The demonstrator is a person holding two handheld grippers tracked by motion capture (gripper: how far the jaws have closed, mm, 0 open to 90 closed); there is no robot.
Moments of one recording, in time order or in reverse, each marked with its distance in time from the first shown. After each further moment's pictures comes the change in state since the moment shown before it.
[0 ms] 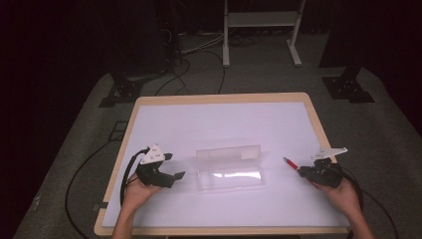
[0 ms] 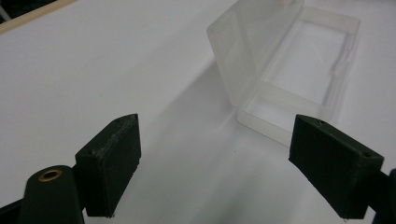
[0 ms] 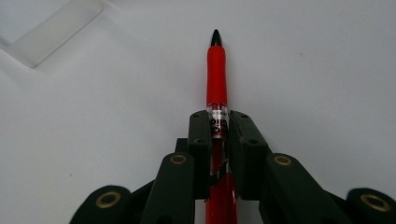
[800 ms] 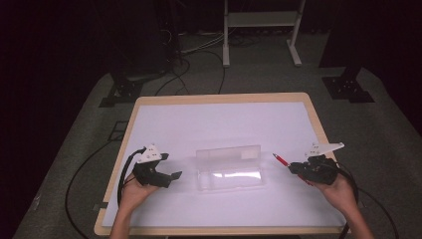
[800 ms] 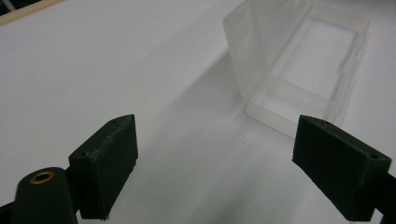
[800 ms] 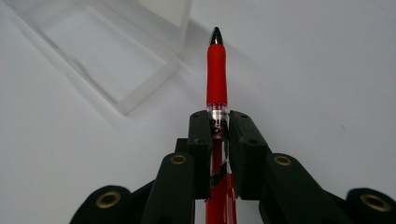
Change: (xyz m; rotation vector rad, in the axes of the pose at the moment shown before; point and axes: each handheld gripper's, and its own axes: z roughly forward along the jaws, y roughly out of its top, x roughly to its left) left arm 0.007 -0.005 -0.005 0.002 0.015 -0.036; right arm 0.032 0.035 -0.021 -0.070 0.099 -0.080
